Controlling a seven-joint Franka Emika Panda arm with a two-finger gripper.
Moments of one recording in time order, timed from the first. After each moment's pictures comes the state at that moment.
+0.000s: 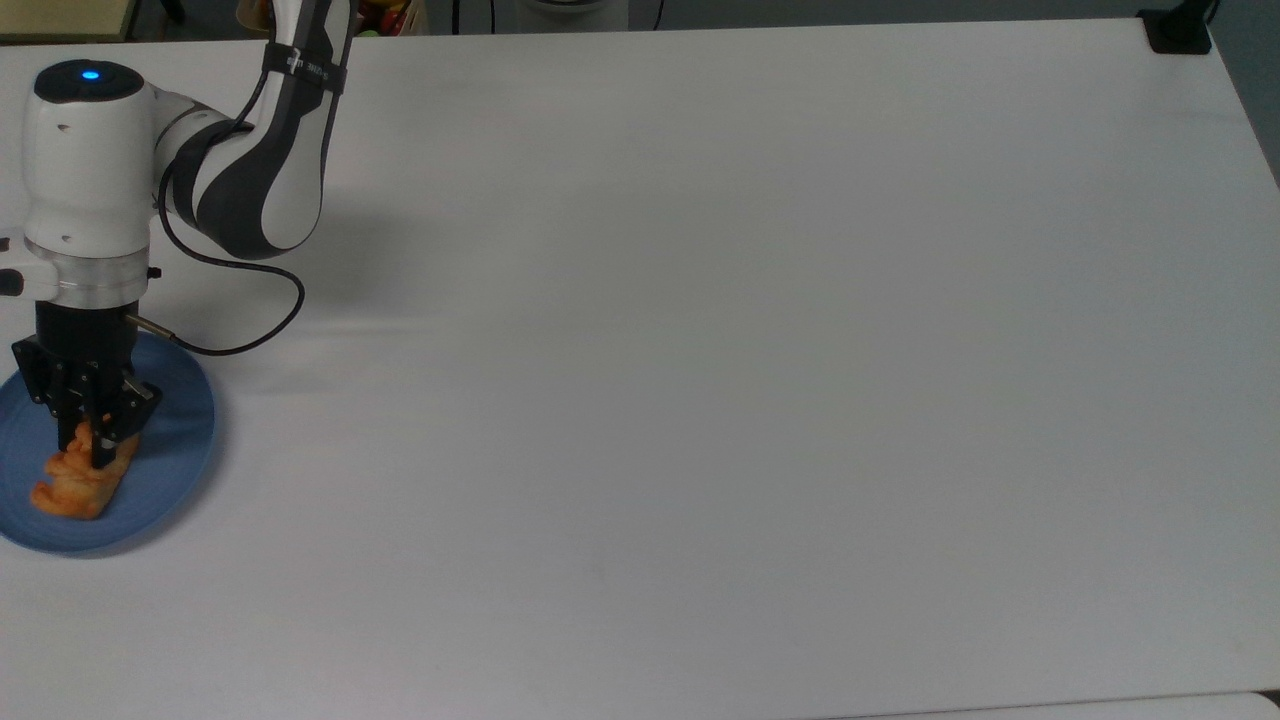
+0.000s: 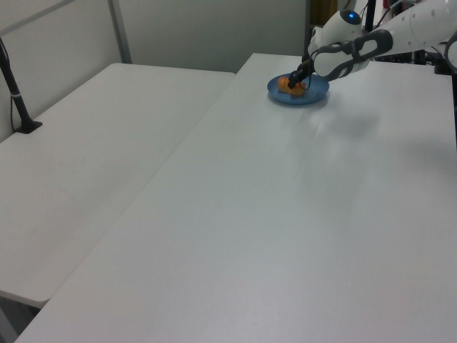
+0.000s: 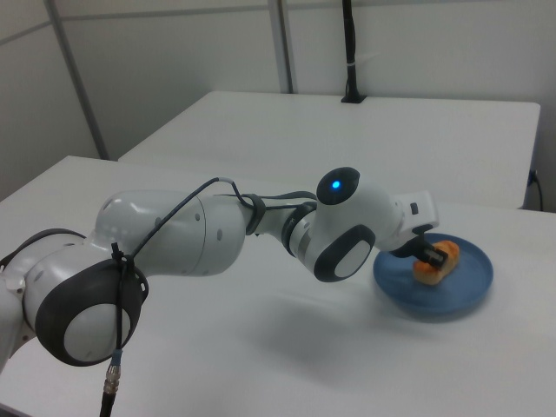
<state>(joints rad) -0.30 0.89 -0.13 -1.25 0.18 2.82 -0.16</state>
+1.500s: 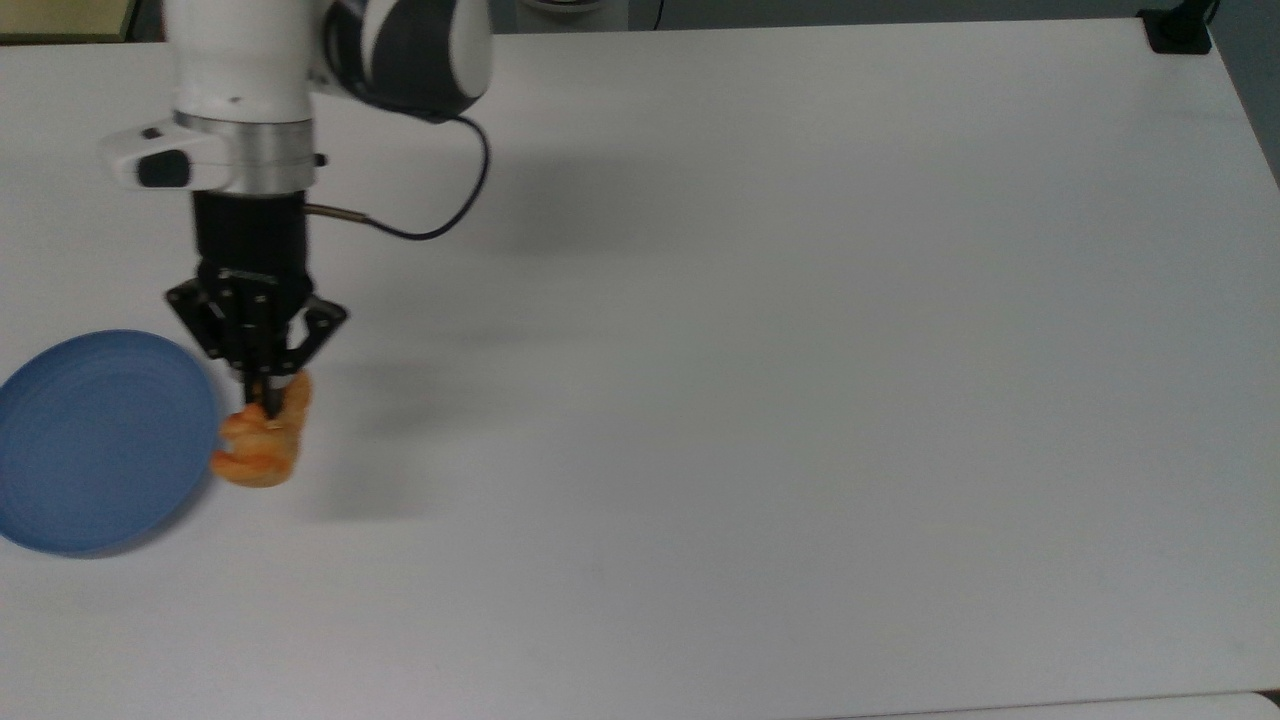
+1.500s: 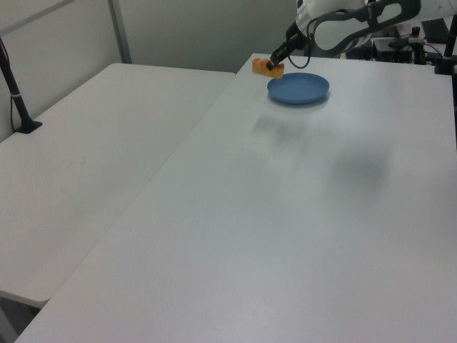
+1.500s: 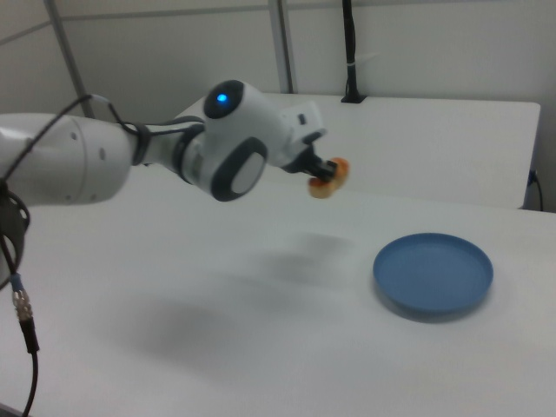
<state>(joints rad) -0.07 0.48 -0.10 -1.59 0.18 2.80 -0.16</state>
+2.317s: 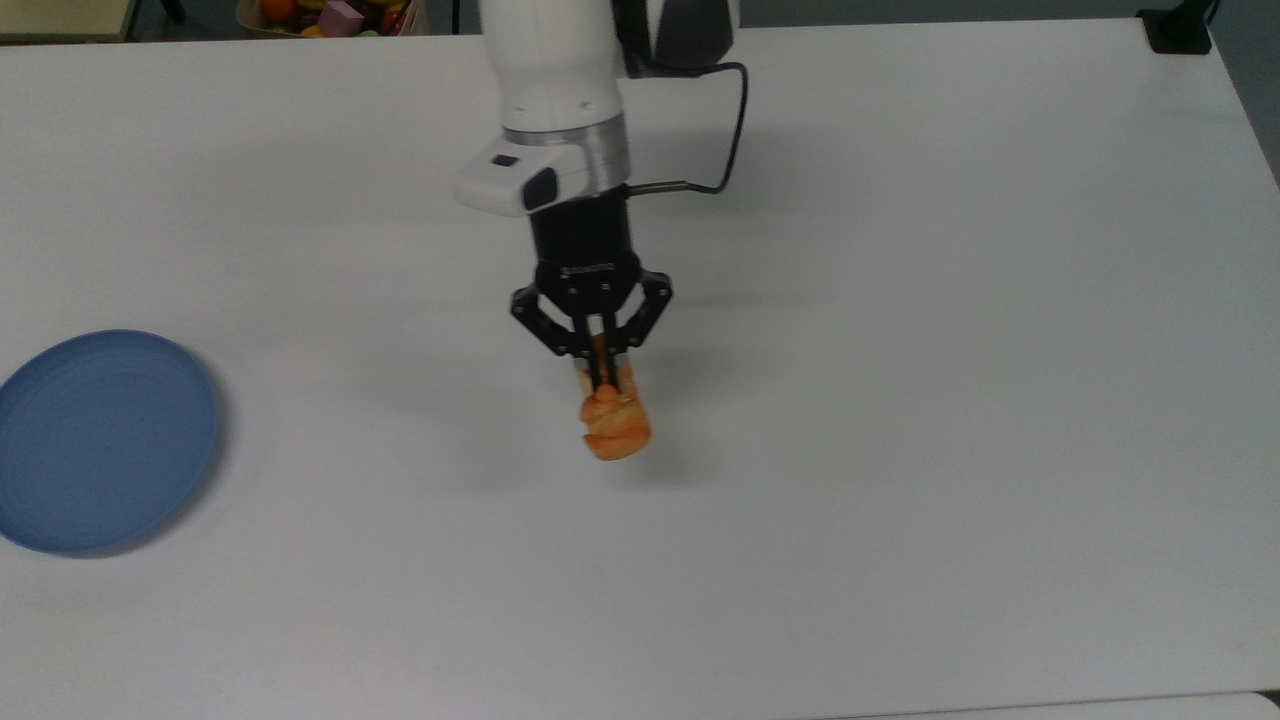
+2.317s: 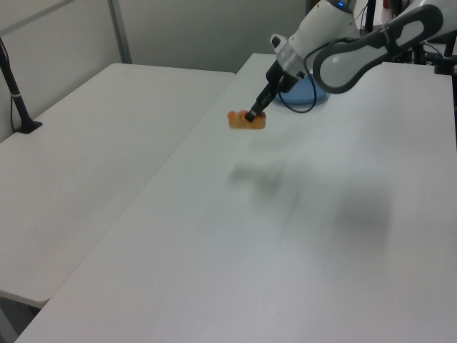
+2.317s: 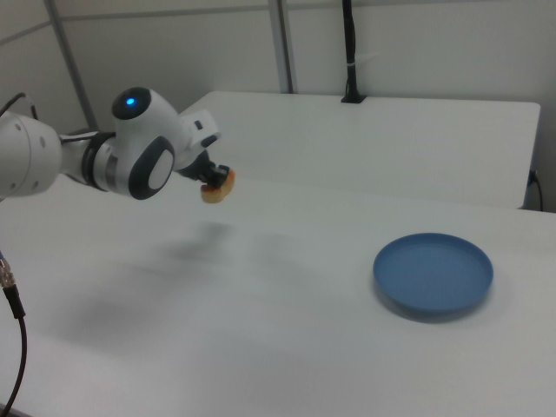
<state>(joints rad) 0.12 0.38 0.05 -1.79 0.11 2.80 -0.09</state>
